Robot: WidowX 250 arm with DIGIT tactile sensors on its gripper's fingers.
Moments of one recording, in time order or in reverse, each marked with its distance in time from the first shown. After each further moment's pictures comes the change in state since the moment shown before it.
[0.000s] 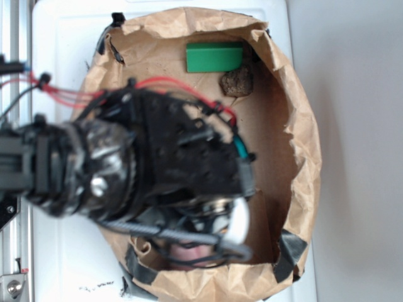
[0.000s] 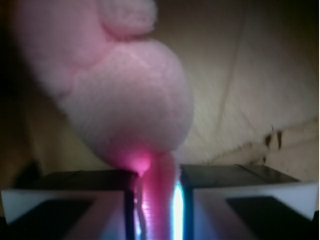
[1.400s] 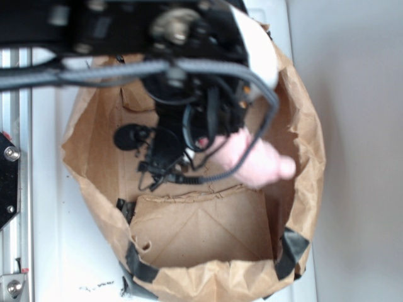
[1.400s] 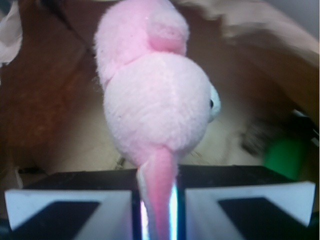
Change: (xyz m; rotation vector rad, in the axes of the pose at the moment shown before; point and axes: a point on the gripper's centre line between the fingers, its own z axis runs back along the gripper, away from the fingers) arm -0.046 0.022 0.117 0.189 -0.134 0.675
